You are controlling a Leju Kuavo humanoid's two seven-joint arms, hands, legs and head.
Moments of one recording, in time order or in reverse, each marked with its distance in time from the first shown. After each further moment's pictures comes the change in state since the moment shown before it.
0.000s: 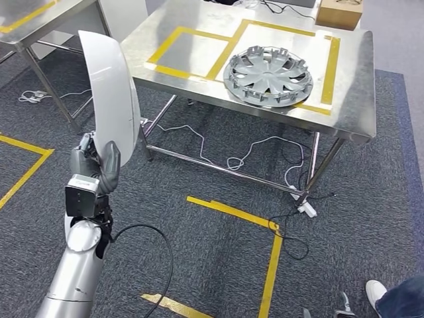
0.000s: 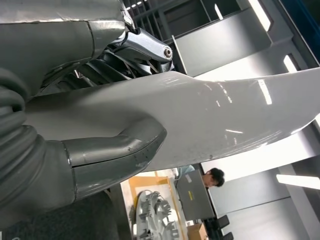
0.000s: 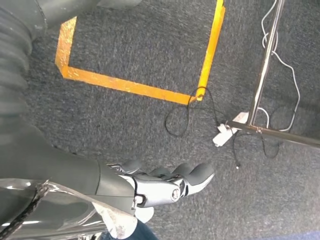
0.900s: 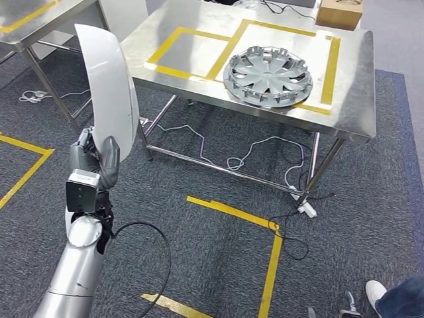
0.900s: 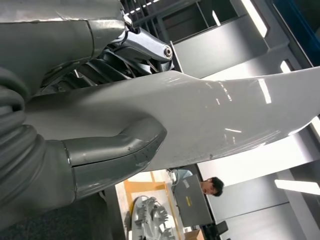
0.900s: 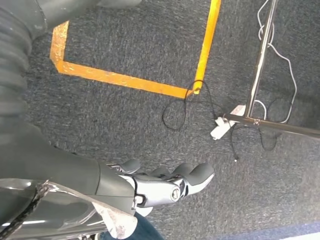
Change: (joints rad) left arm -0.024 0.008 -0.009 0.013 0.002 0.021 0.002; right arm -0.007 0.000 -0.012 -0.003 -0.013 0.000 0.000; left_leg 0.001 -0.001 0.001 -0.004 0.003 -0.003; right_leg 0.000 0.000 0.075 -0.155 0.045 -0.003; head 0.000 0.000
